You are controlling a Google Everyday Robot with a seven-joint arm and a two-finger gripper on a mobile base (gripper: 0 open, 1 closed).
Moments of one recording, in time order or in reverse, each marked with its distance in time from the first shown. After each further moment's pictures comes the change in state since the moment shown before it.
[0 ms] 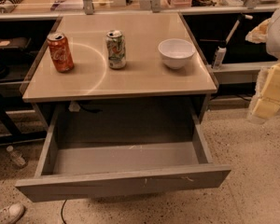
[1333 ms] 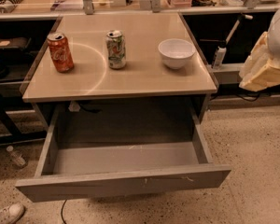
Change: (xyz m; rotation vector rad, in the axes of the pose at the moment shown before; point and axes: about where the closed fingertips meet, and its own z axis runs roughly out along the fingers) arm 0.000 0.000 0.000 0.000 0.000 0.000
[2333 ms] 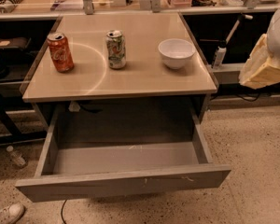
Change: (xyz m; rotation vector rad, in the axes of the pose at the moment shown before) arm 0.000 0.000 0.000 0.000 0.000 0.000
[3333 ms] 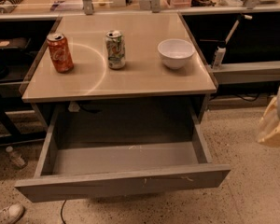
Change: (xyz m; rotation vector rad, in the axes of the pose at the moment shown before) arm 0.066 0.078 0.050 -0.111 0.128 0.075
